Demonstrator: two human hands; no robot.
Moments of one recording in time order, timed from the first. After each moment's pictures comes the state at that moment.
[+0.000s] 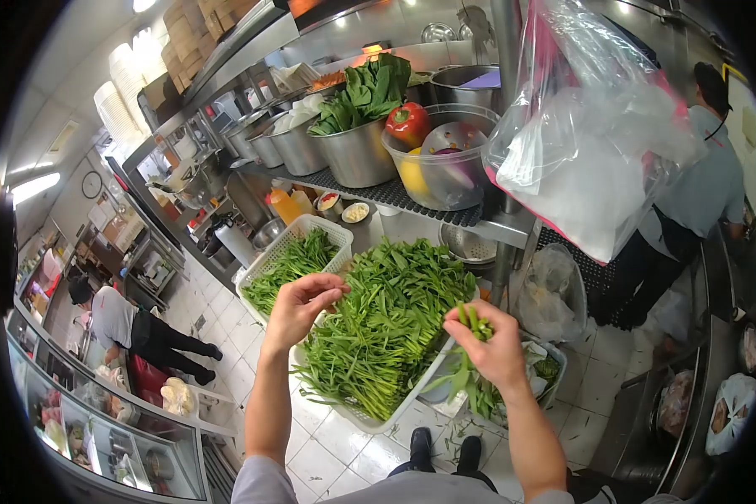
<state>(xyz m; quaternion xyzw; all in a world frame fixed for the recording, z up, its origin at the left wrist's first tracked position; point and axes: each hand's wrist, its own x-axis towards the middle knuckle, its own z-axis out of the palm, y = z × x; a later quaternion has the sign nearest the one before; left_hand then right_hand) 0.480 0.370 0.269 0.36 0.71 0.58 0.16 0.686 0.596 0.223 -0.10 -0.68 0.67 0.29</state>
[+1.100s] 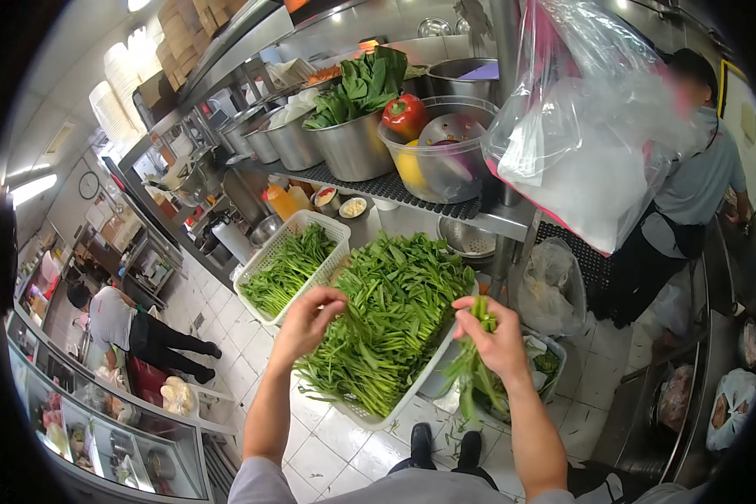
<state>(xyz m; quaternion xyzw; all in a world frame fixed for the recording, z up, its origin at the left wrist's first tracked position) 0.490 0.361 0.240 0.41 0.80 0.43 0.05 0.682 0.605 0.199 -0.12 -0.63 0.72 0.26</state>
